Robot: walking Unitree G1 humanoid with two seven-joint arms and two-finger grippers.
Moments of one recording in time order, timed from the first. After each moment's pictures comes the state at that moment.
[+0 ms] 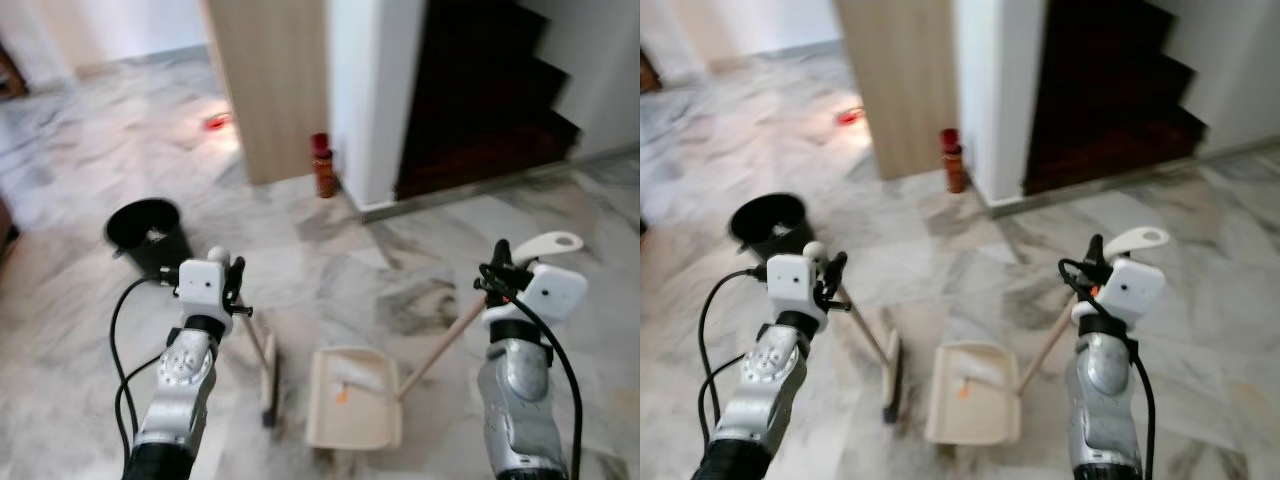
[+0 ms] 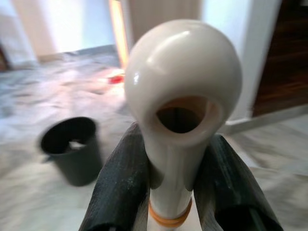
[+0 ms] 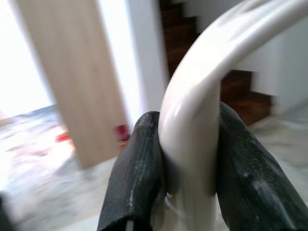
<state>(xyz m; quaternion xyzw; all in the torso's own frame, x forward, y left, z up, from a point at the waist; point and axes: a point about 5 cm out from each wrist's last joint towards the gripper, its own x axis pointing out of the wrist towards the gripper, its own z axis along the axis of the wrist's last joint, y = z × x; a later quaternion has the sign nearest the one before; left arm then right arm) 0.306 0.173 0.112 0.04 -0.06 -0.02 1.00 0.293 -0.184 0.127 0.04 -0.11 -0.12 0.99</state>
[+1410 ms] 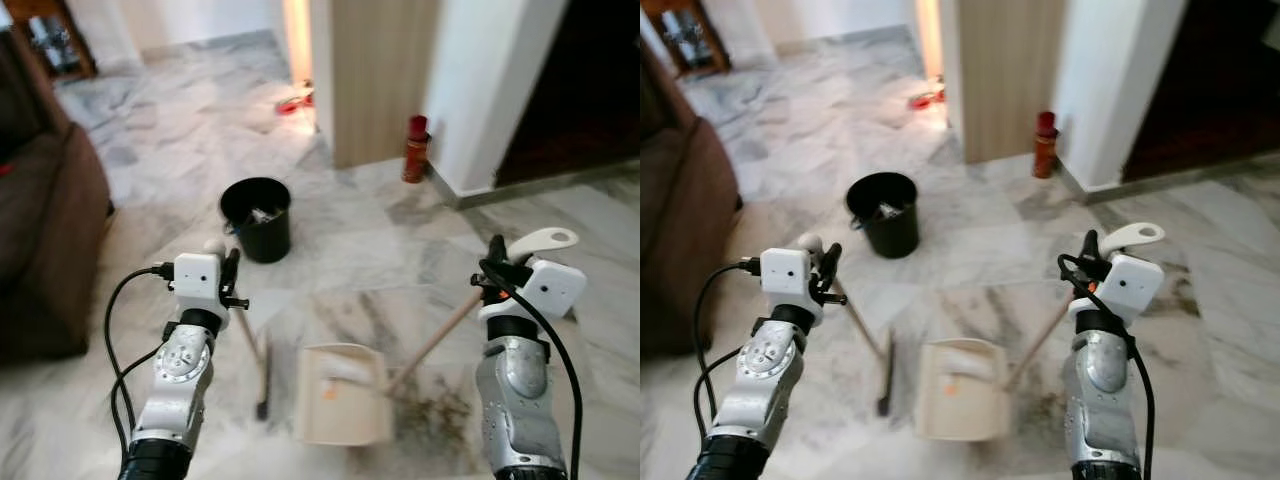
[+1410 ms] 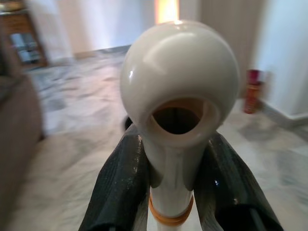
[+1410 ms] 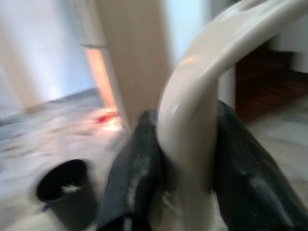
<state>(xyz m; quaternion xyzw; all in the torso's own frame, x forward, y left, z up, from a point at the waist) 0.307 0.170 0.118 0.03 -0.07 -0.02 1.00 0.292 -0.185 0.128 0.05 -0.11 -0.11 0.99</state>
